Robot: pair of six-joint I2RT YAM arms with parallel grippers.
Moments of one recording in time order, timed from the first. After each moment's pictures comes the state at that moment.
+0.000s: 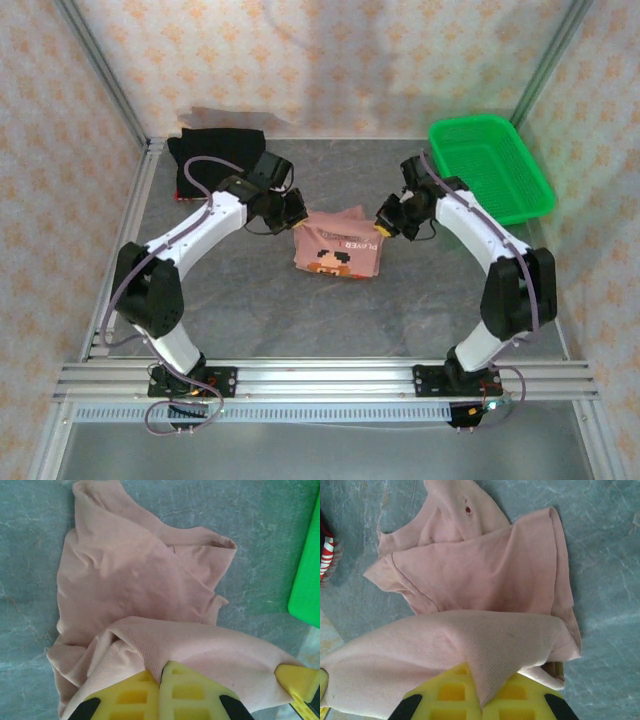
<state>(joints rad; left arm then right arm) -0.42 1.71 1.42 -0.72 0.25 -0.96 0.28 1.64 1.31 -0.87 -0.41 0.87</state>
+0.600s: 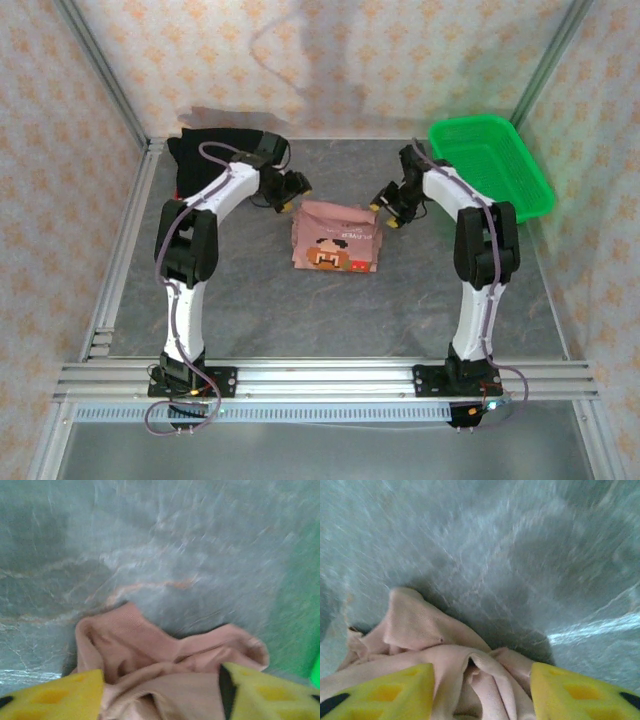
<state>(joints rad) -0.28 2.12 1.80 -0.75 0.29 -0.87 0.19 2.01 1.58 -0.84 -0.38 0.82</state>
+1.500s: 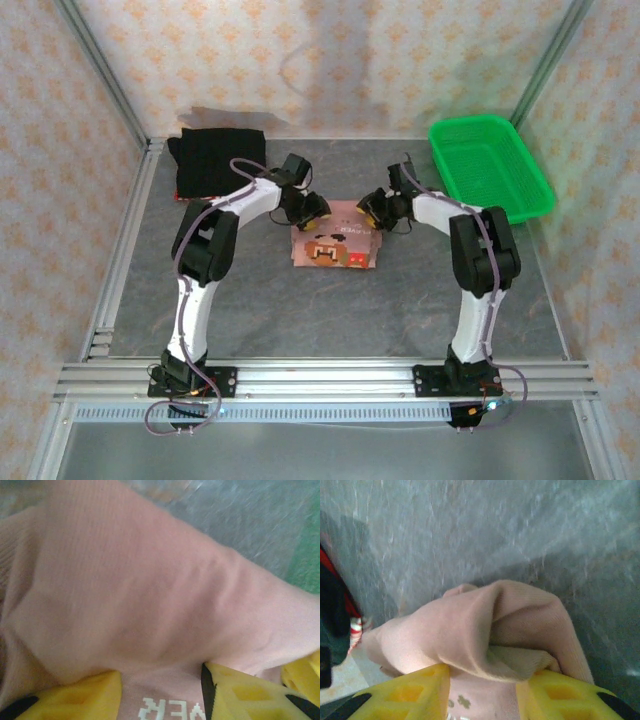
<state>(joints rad) -0.38 2.22 1.71 -0.62 0.38 -0.86 0.27 1.98 1.29 -0.28 -0.43 1.04</state>
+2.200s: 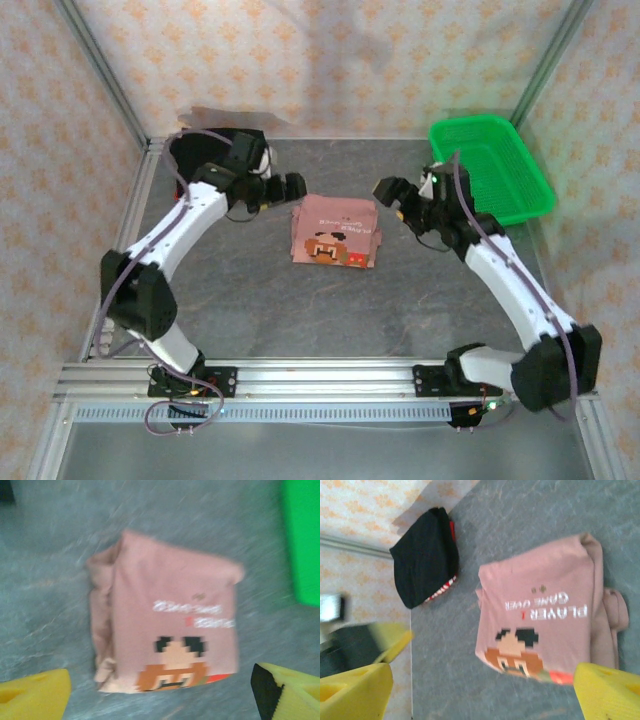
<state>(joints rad) -0.32 1.69 1.44 -0.75 0.25 -0.55 0.29 1.16 1.02 -0.47 -0.36 0.86</state>
